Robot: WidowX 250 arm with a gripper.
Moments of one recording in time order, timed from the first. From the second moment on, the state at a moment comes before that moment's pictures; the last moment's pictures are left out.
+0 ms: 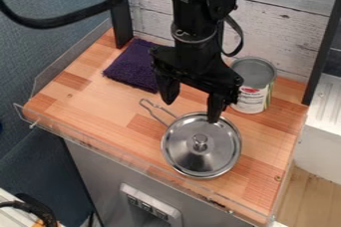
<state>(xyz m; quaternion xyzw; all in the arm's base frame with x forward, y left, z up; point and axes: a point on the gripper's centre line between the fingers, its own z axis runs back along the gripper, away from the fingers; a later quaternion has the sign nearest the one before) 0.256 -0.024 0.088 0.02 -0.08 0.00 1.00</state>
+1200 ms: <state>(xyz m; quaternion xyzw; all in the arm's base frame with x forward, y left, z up) 0.369 0.009 0.092 0.02 -0.13 0.04 0.99</state>
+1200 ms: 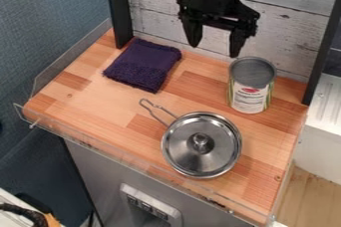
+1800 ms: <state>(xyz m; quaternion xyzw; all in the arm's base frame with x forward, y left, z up) 0.387 0.100 0.067 0.03 -0.10 0.08 0.99</state>
